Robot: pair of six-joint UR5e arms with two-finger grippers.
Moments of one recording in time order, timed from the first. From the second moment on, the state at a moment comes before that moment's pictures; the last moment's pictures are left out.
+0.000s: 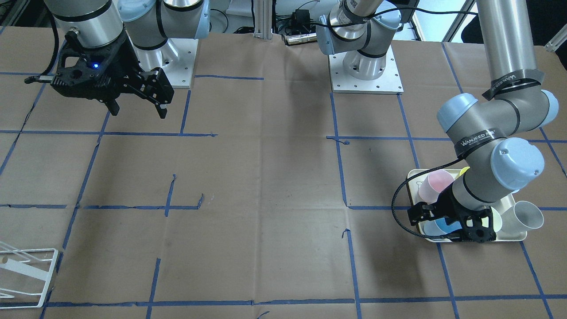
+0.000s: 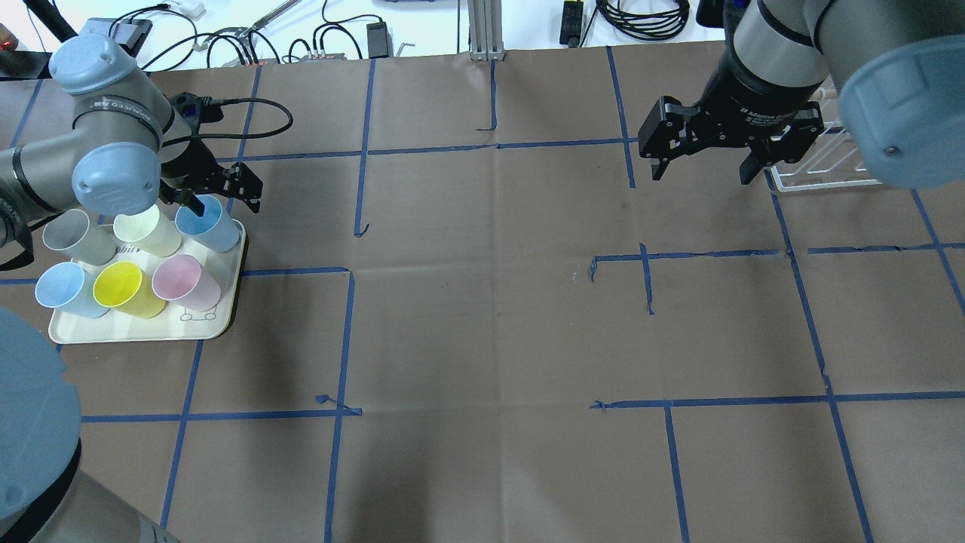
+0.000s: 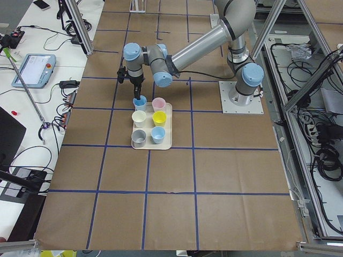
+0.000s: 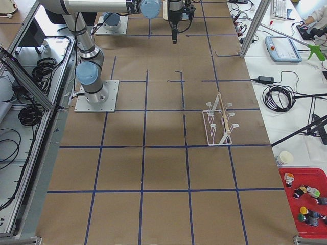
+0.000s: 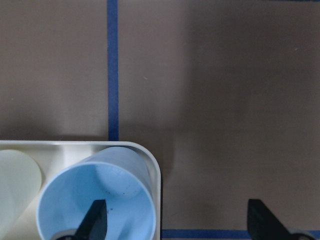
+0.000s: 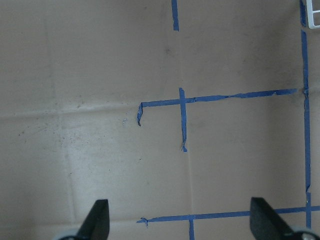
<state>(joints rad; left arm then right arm) -1.28 -2.00 -1.71 -1.01 1.56 0.28 1.59 -1.61 1.63 -1.66 -1.54 0.10</state>
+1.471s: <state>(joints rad) -1.26 -2.01 -1.71 -1.00 1.58 0.41 1.58 -1.61 1.64 -1.66 -1.54 0.10</state>
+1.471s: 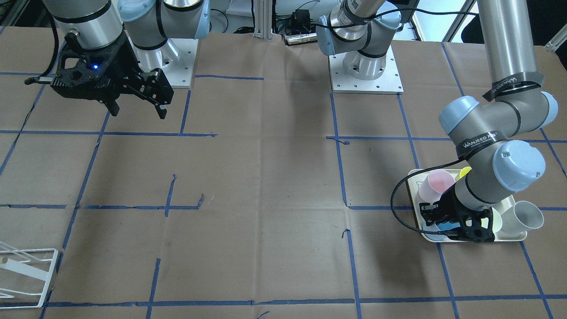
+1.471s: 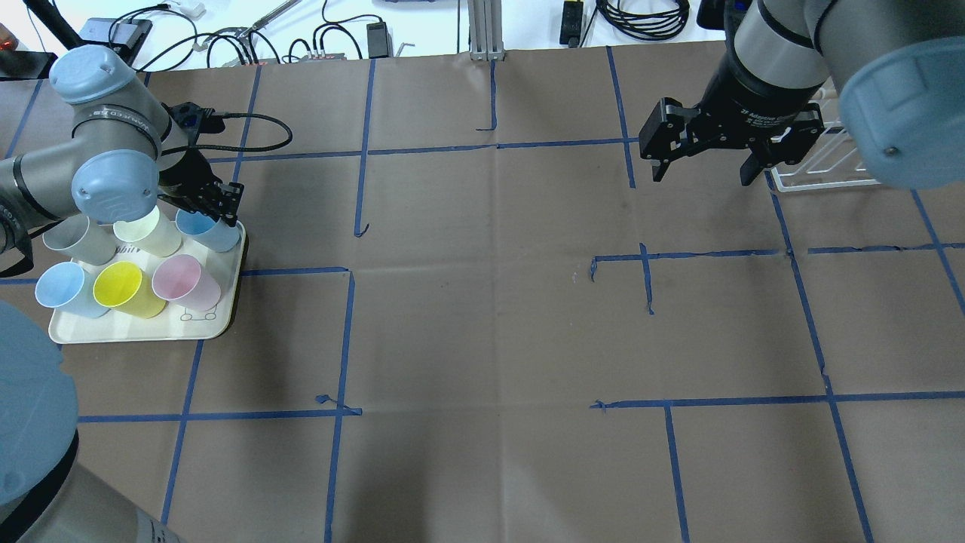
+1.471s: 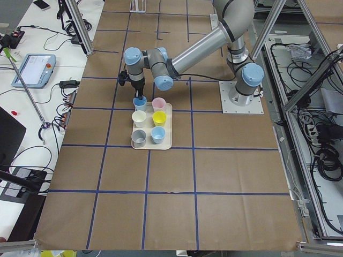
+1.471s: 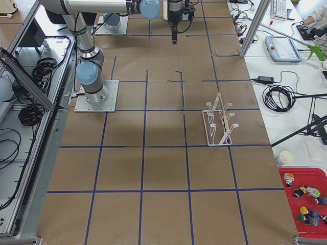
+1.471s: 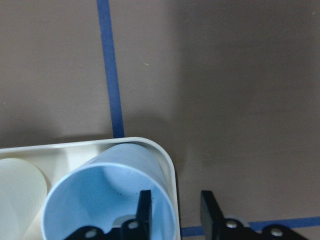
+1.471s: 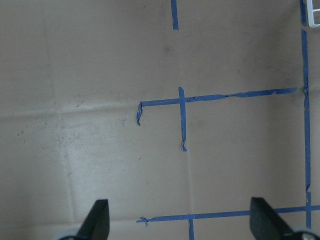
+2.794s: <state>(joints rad) -1.28 -1.87 -1.42 -1.39 1.58 0.41 1.58 -1.61 1.64 -1.66 -1.54 0.10</state>
